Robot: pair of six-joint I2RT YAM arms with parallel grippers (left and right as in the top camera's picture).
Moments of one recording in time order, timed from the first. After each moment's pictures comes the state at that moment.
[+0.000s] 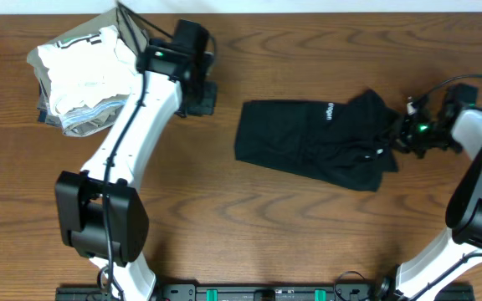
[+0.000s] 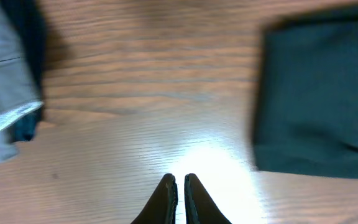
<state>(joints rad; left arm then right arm) -0.26 1.88 1.67 -1.09 -0.01 -0.11 -0.37 1.96 1.24 -0.76 -0.62 0.11</state>
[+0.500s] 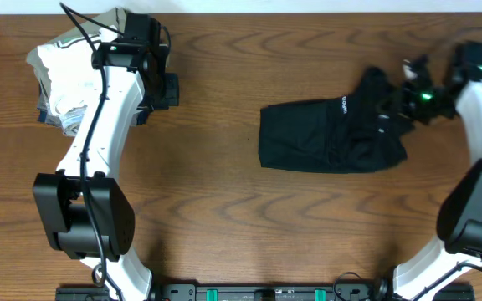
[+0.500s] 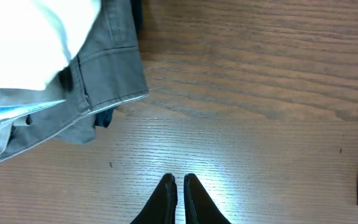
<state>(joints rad) -0.09 1.88 1.67 -1.09 -0.02 -0.11 -0.21 1.89 1.52 -0.99 -0.61 -0.01</state>
